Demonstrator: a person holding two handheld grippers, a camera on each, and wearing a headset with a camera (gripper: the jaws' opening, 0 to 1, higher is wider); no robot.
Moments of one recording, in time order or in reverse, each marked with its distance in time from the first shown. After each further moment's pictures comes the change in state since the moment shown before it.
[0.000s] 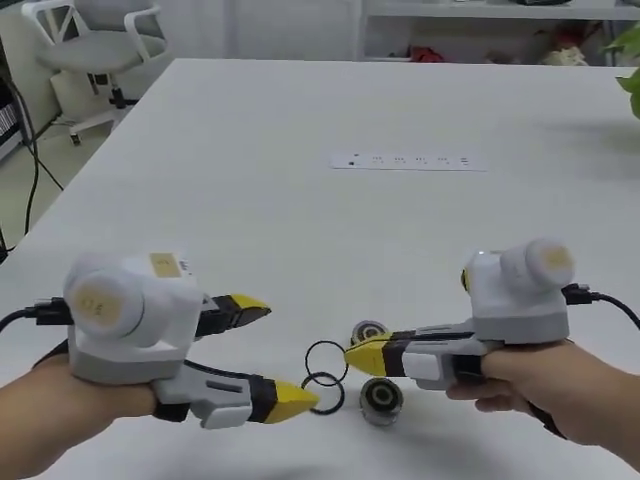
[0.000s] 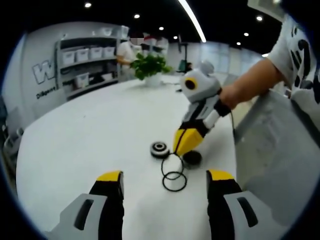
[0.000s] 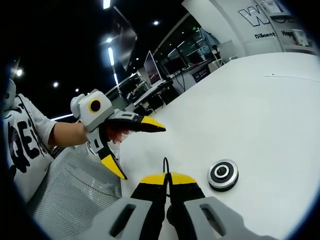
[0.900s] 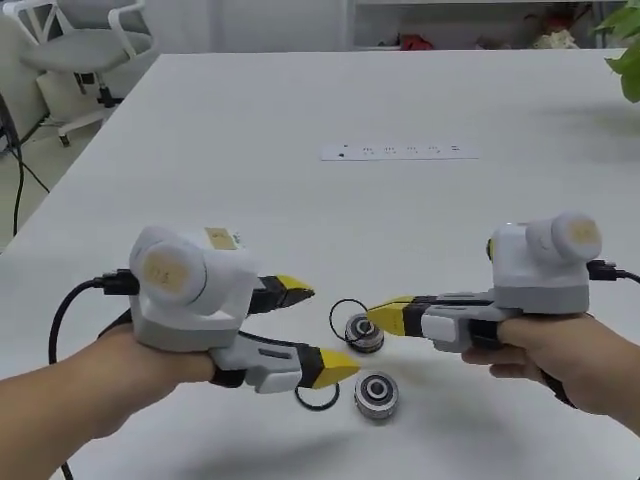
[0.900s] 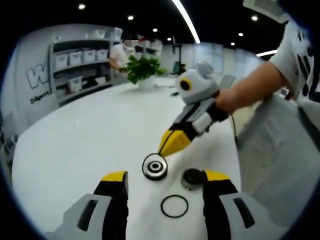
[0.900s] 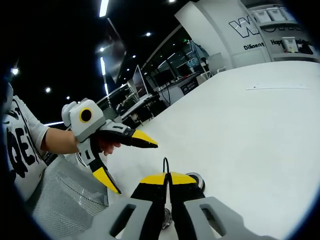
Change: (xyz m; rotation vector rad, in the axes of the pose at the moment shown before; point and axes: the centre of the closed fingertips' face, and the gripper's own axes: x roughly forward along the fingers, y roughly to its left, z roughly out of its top) left arm 0.037 -0.006 0.027 0.029 -0.018 -0.048; right arm -0.027 -0.034 0.027 -0.006 -0.118 -0.106
